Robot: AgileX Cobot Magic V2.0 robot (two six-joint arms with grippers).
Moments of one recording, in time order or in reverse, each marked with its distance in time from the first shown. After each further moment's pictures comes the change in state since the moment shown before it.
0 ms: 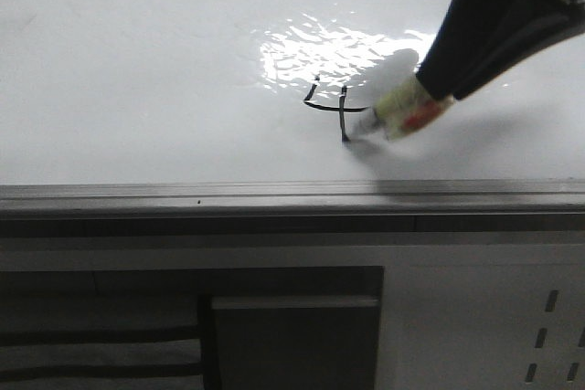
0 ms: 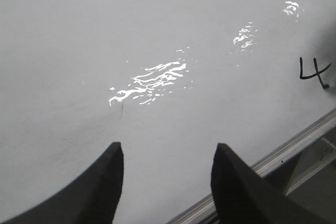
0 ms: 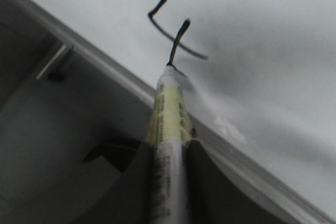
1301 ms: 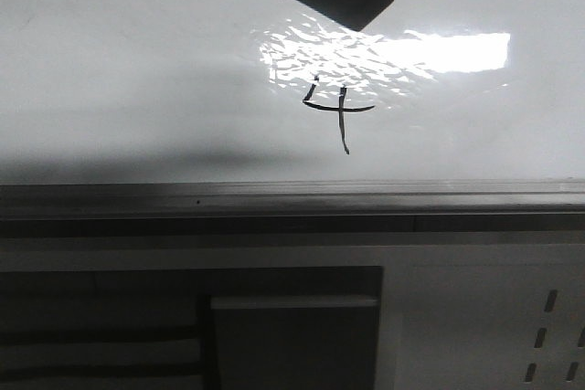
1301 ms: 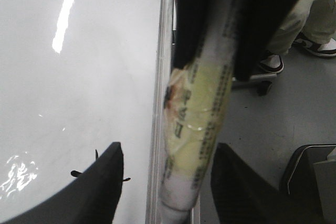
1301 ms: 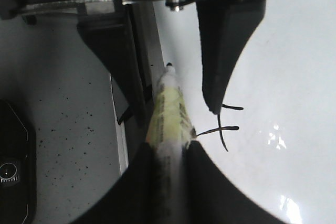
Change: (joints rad) left arm -0.517 0.665 -0.403 -0.307 0.108 0.722; right arm 0.143 -0.247 -0.058 -0.017 0.058 -0.701
